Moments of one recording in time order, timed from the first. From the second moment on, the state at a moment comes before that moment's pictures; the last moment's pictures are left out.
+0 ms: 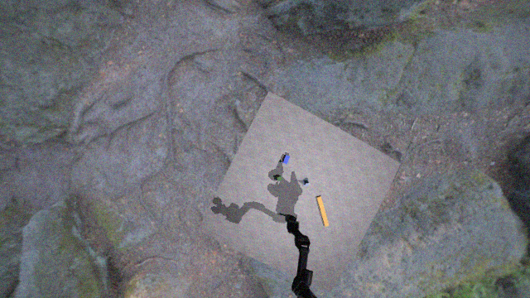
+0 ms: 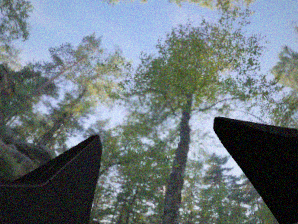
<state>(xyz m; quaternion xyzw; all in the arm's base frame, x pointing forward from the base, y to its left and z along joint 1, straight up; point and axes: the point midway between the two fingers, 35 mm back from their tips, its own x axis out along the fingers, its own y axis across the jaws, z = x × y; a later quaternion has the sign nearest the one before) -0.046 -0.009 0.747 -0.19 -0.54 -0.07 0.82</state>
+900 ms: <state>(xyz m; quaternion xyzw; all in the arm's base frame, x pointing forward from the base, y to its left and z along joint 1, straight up) -0.109 -0.058 0.752 -0.20 -0.65 -0.13 0.72</state>
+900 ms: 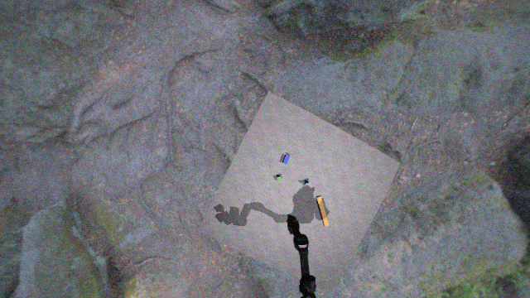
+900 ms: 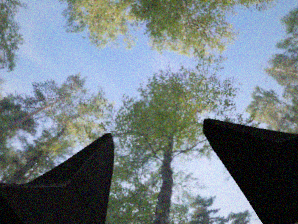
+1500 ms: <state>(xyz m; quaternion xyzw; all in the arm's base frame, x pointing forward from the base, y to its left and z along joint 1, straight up) -0.159 -0.142 0.734 -0.15 -0.71 -0.27 0.63</state>
